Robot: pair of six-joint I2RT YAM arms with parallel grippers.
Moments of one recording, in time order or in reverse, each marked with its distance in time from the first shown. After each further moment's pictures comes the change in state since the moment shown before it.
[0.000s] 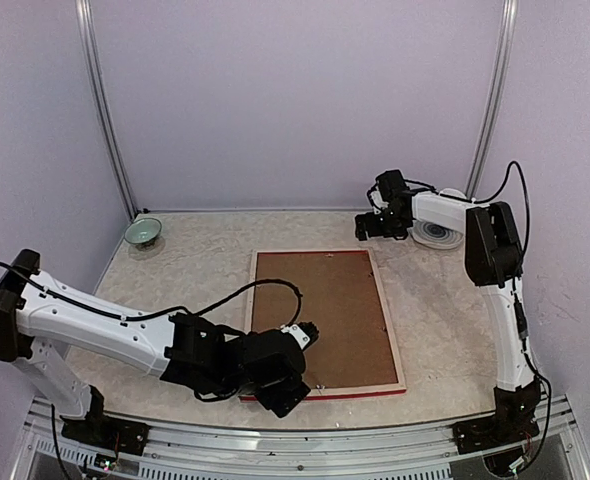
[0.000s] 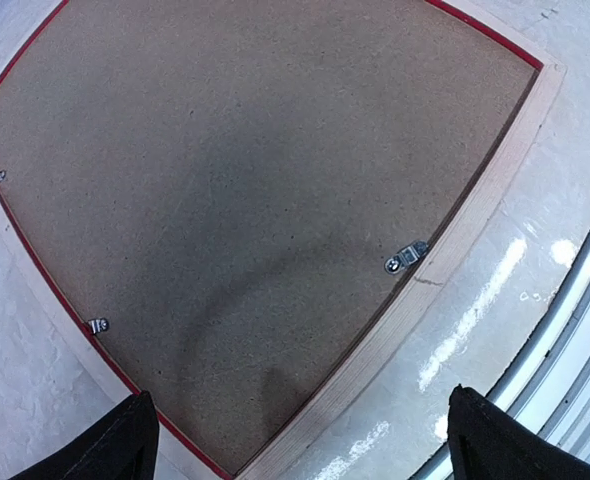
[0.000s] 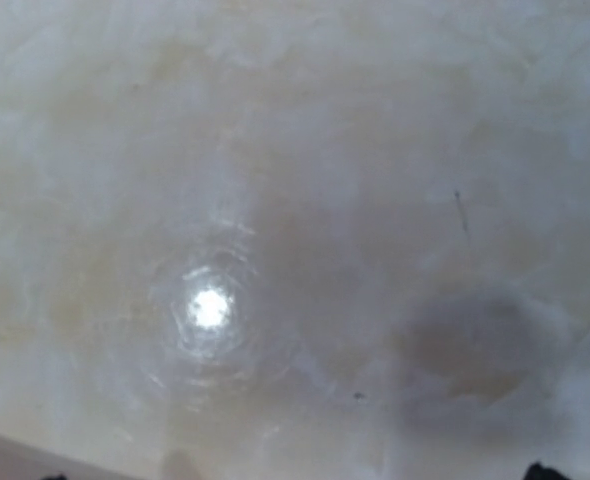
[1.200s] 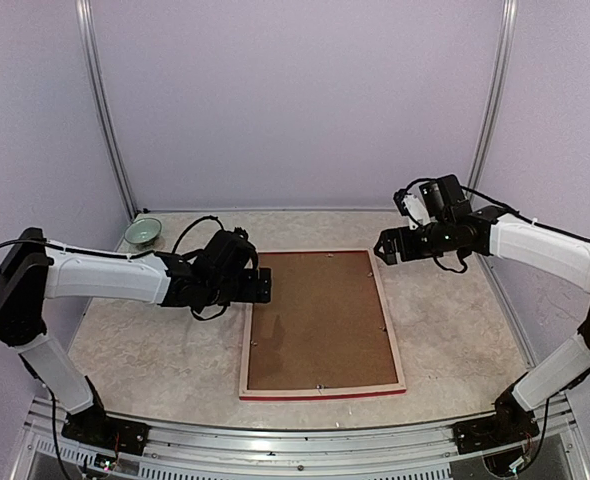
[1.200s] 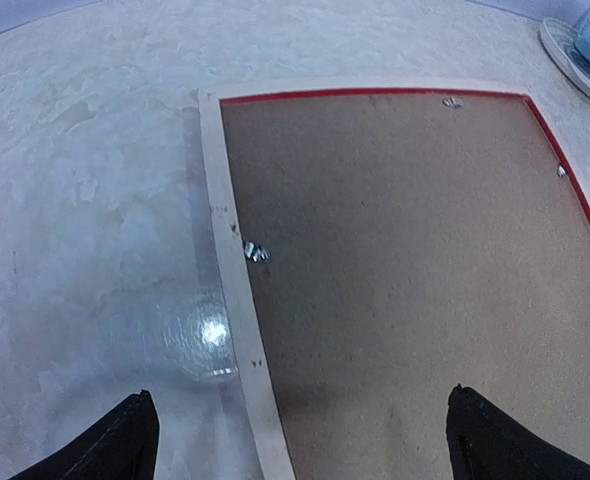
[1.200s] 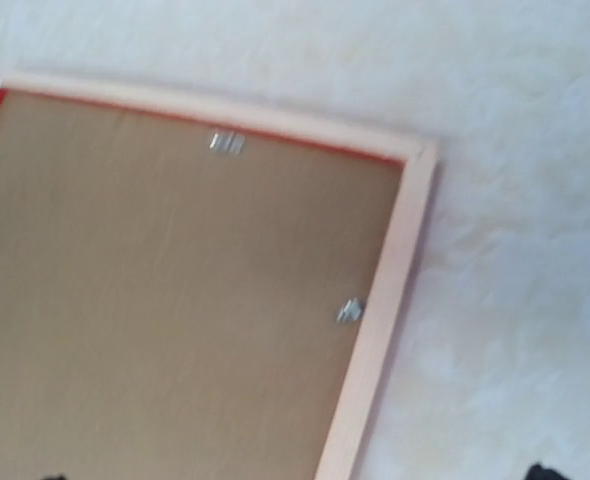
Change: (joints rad) left arm 0.562 0.035 -0.035 0.343 0.025 -0.137; right arm 0.148 -0.928 -0.877 0.082 -0.045 0.057
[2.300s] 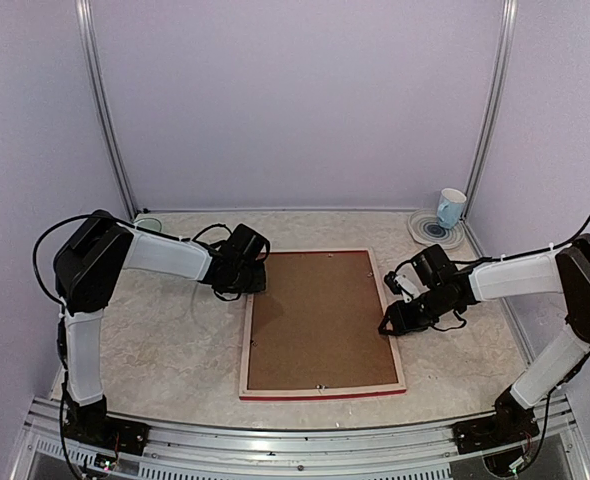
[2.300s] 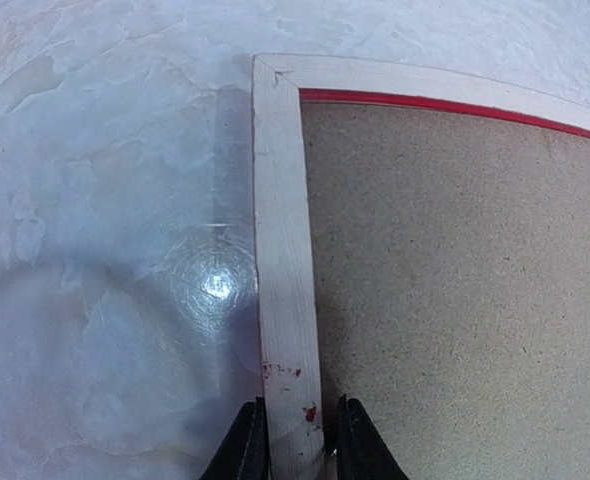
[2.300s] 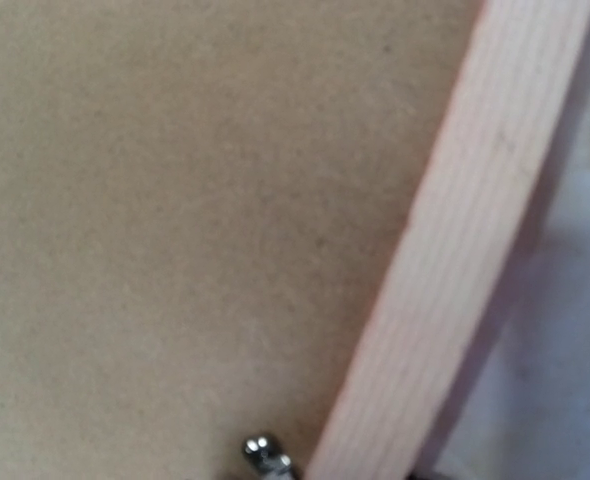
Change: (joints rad) left arm 0.175 0.409 0.278 -0.005 0.108 -0.027; right arm 0.007 0.101 -0.389 0.153 -0.299 0.048
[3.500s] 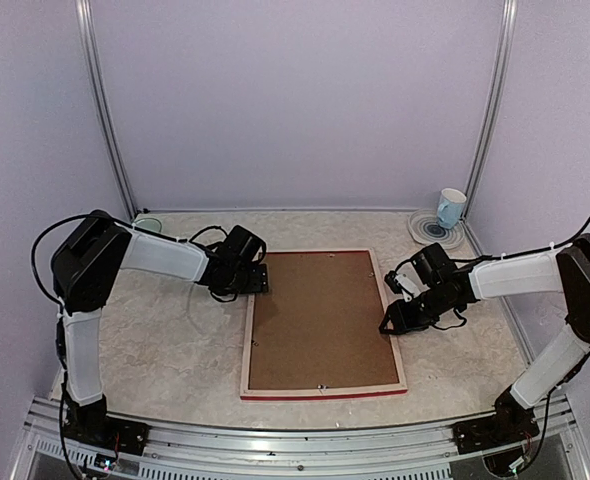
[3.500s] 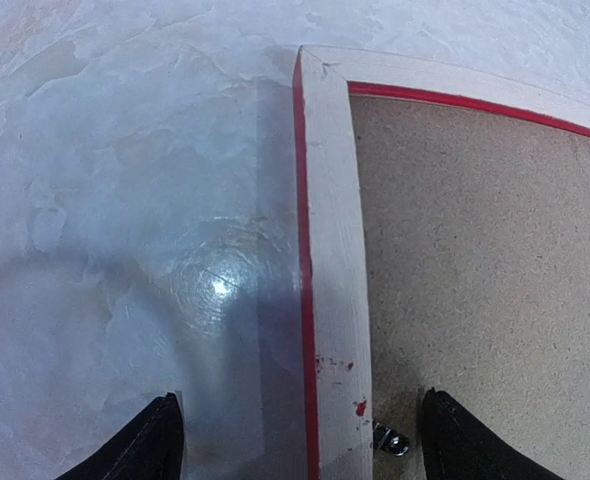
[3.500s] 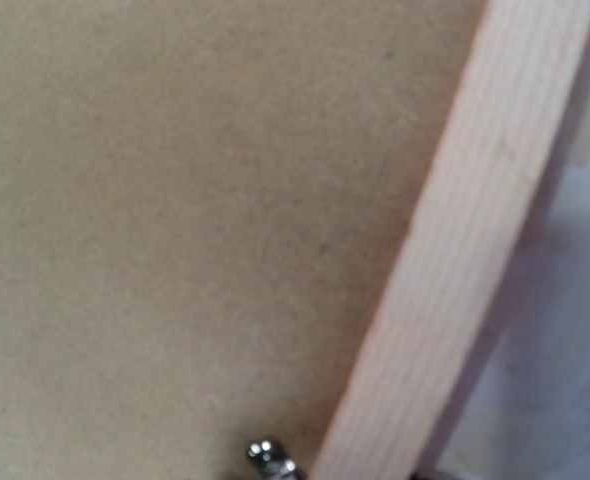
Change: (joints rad) left arm 0.010 -0.013 -0.032 0.009 -0.003 -0.011; right arm 0.000 0.000 0.014 -0.025 0.010 0.000
